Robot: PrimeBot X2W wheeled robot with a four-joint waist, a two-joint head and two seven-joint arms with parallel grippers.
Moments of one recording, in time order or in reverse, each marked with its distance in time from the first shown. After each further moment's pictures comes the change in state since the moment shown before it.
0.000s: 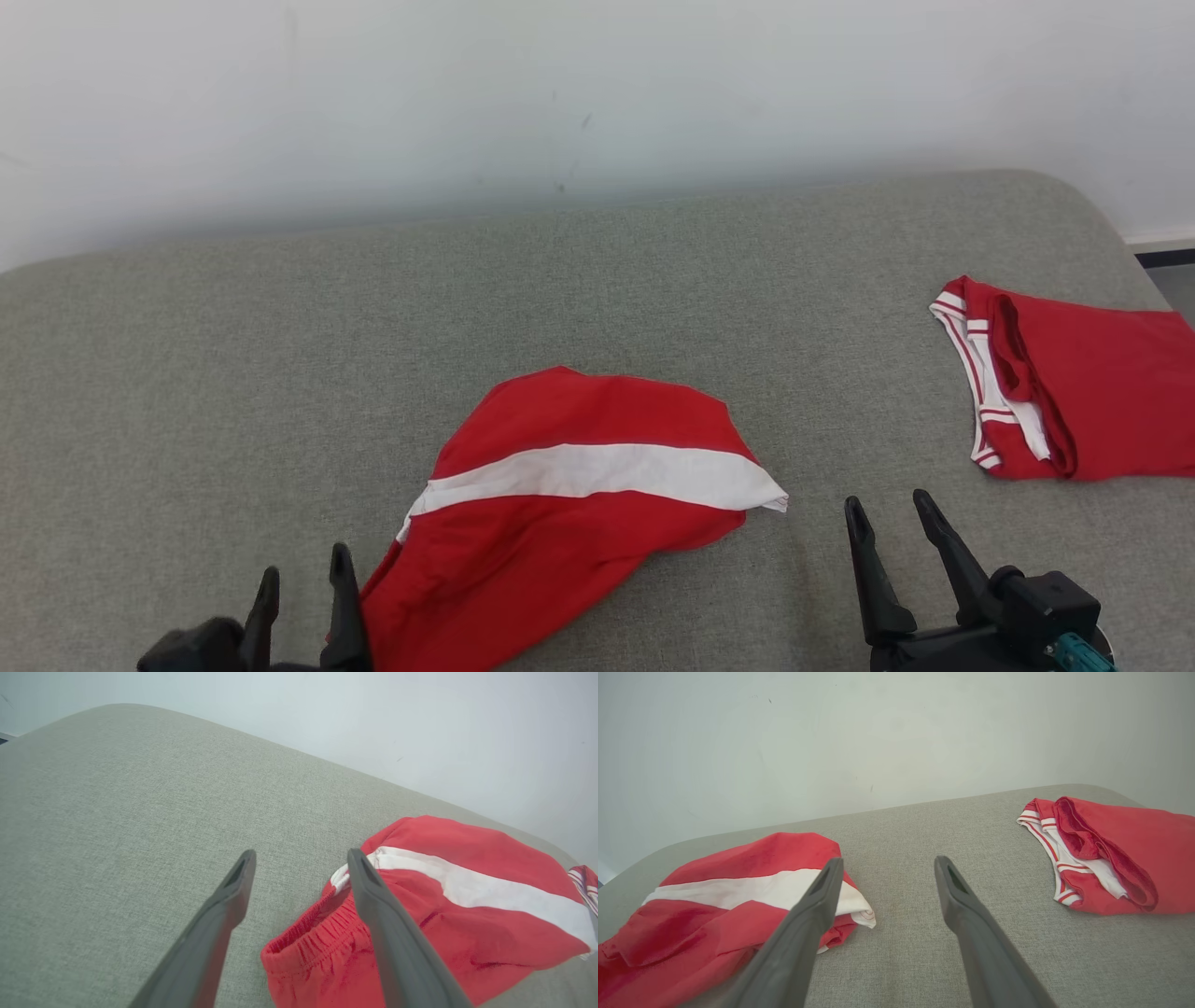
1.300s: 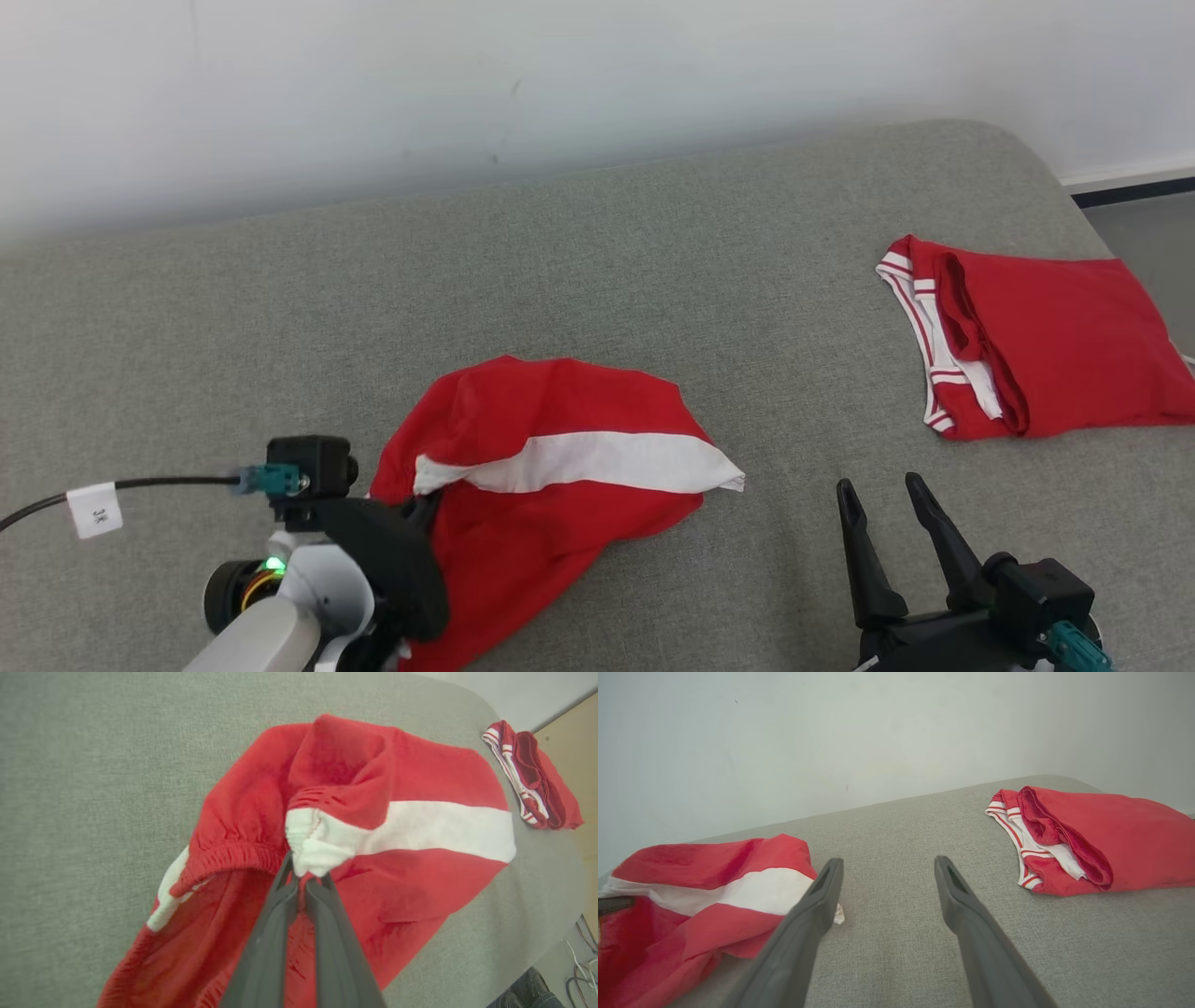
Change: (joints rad) left arm -0.393 0.035 -0.180 0.135 -0.102 -0.234 0.531; right arm -0.028 0.014 0.004 0.011 0.000 0.000 -0.018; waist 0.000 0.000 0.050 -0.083
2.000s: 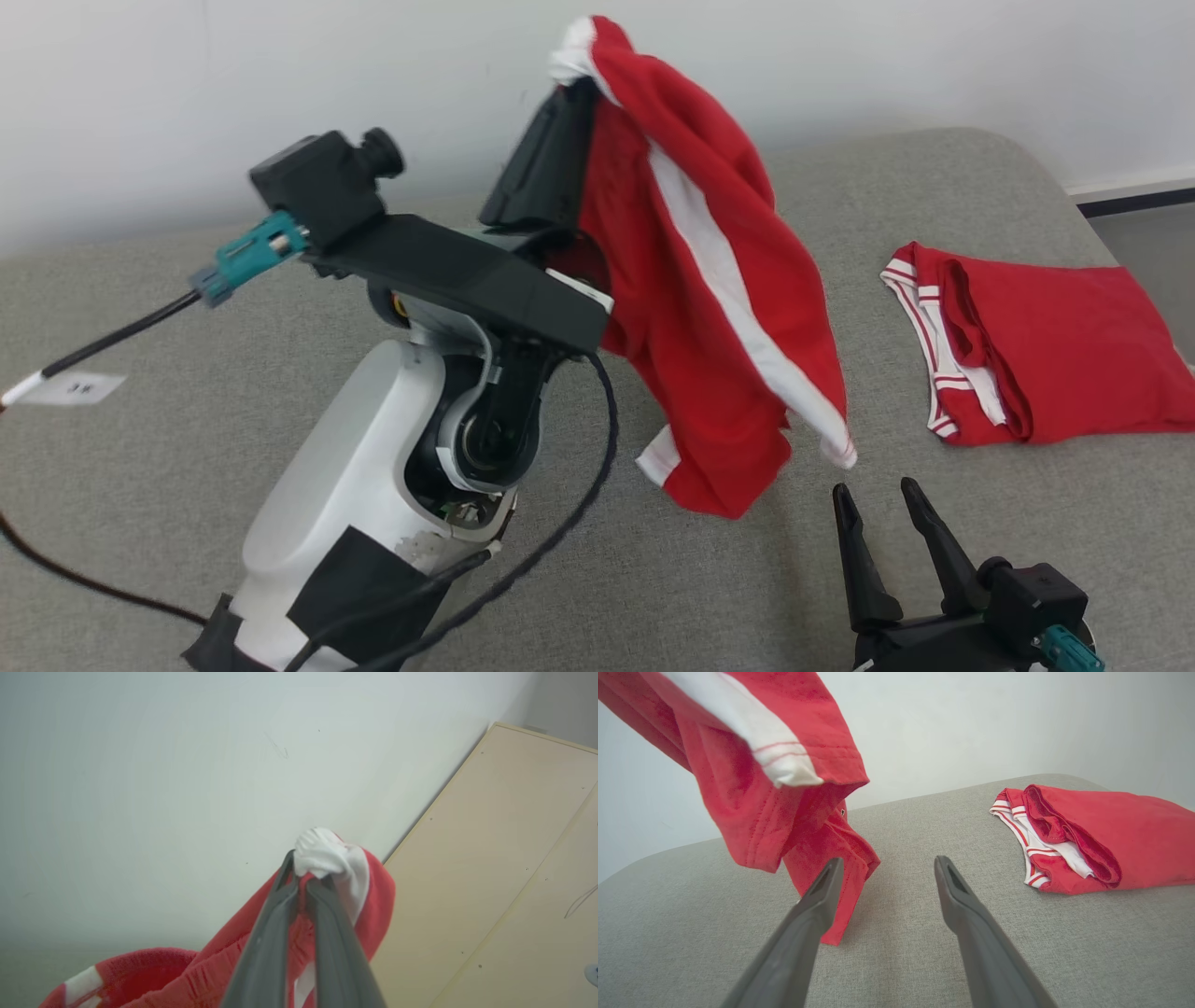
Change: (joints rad) left arm -0.365 -0.384 0.165 -0.067 -0.105 -0.166 -0.358; right arm -0.005 0.008 0.004 0.022 0.000 0.000 -0.012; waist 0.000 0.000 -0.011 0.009
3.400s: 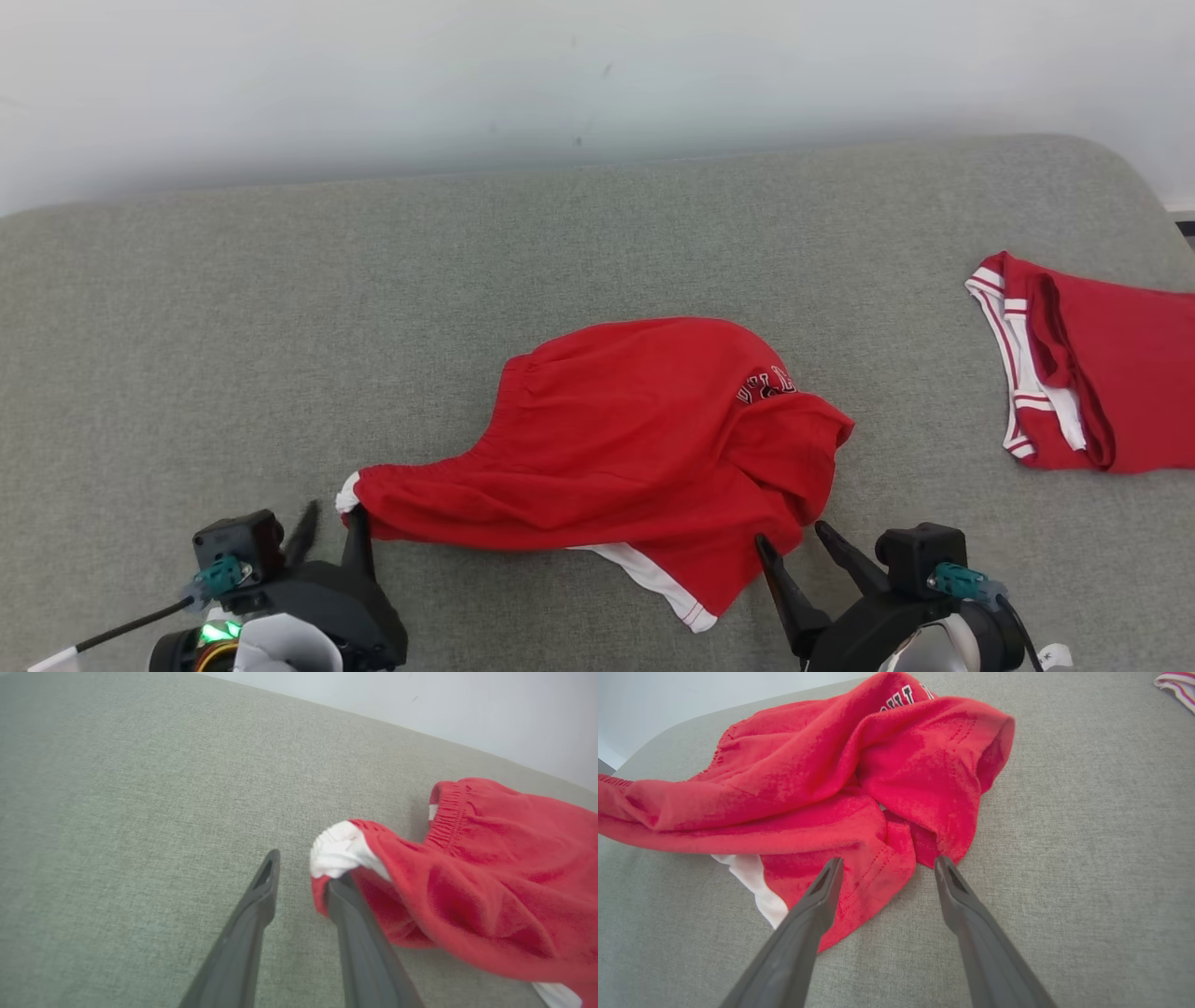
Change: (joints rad) left arm 0.469 0.312 -0.080 0.214 0.172 0.258 -0.040; right arm -0.069 -0.016 0.089 0.083 0.022 0.000 0.353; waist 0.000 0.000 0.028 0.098
